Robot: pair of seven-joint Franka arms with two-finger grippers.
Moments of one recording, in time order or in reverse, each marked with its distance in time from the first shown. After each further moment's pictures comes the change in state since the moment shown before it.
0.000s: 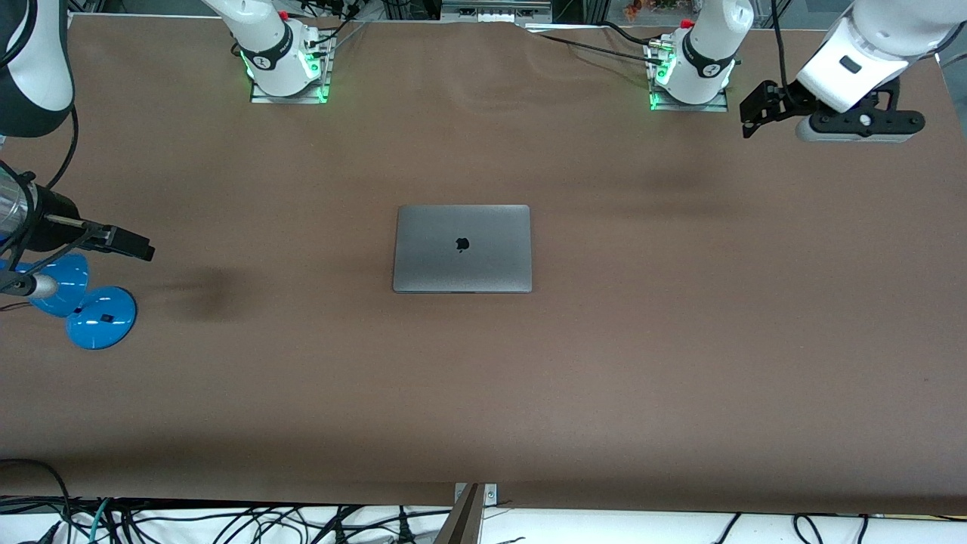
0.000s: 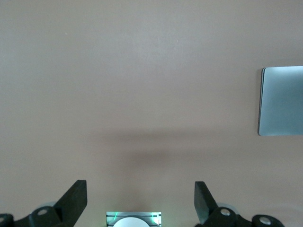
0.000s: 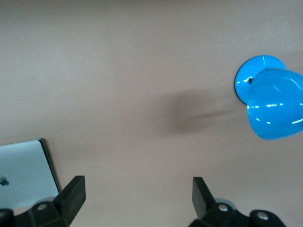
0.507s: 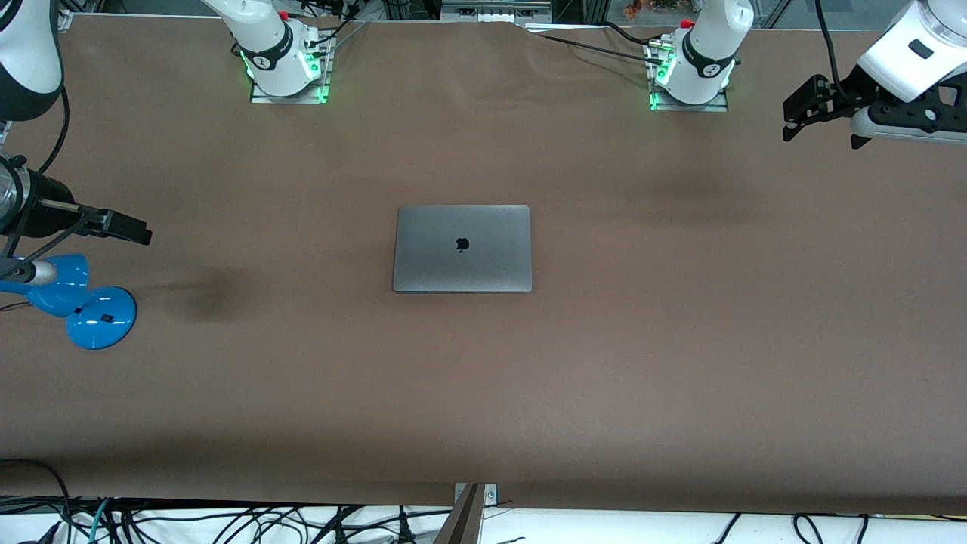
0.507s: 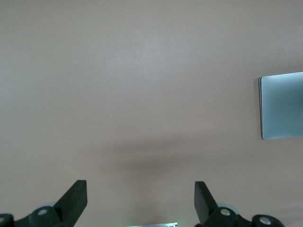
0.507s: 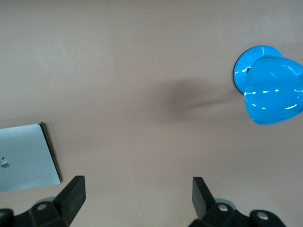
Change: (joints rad) left arm 0.070 0.053 0.009 0.116 0.000 -0.021 0.158; right arm 0.004 -0.011 0.013 0.040 -0.001 -0.088 -0.011
